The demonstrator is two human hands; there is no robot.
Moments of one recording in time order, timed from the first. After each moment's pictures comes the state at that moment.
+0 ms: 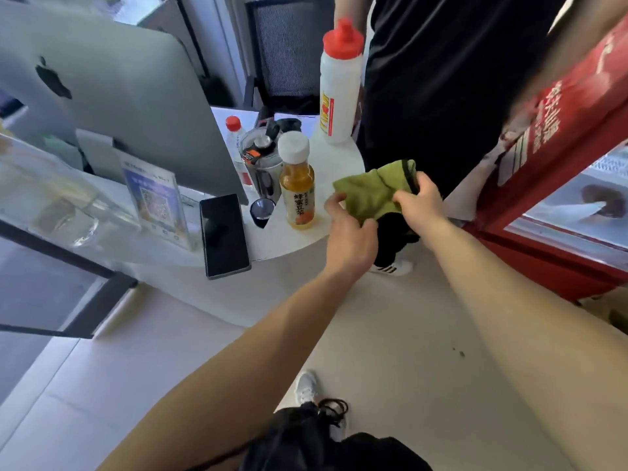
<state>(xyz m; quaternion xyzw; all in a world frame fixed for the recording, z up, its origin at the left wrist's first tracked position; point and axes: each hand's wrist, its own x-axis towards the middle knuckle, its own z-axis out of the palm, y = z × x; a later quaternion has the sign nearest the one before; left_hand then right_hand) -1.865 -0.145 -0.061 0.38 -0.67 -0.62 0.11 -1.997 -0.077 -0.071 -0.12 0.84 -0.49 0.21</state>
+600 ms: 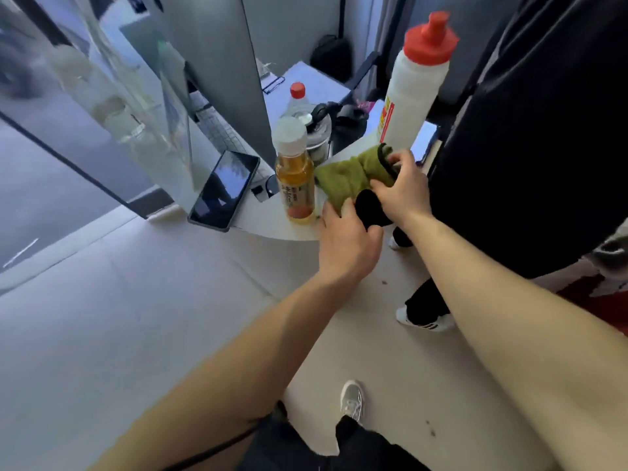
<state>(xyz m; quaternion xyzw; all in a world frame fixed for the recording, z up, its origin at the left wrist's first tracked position) -1.953 -0.142 -0.089 0.59 -0.68 -0.41 0.17 -2.086 -0.175 -0.098 -0.44 0.79 -0.37 0.20</state>
